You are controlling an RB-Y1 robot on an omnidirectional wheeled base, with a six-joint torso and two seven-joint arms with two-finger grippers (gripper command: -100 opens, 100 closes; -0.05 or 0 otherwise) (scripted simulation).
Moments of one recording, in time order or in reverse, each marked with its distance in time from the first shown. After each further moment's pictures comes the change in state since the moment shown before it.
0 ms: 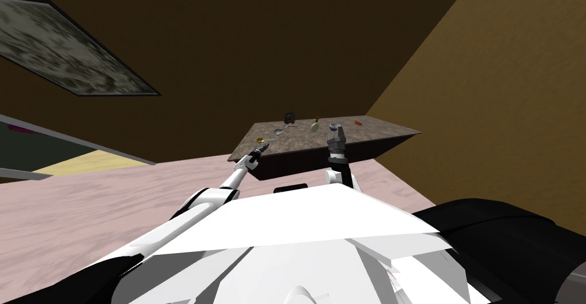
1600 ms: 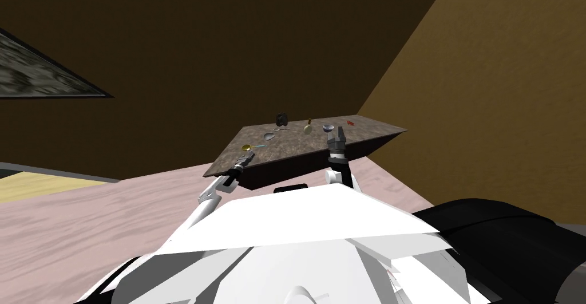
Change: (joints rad) left arm 0.475 0.170 0.121 -0.400 0.087 -0.046 0.053; right arm 0.000 0.000 0.000 0.000 0.000 0.000 0.000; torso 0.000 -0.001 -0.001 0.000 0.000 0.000
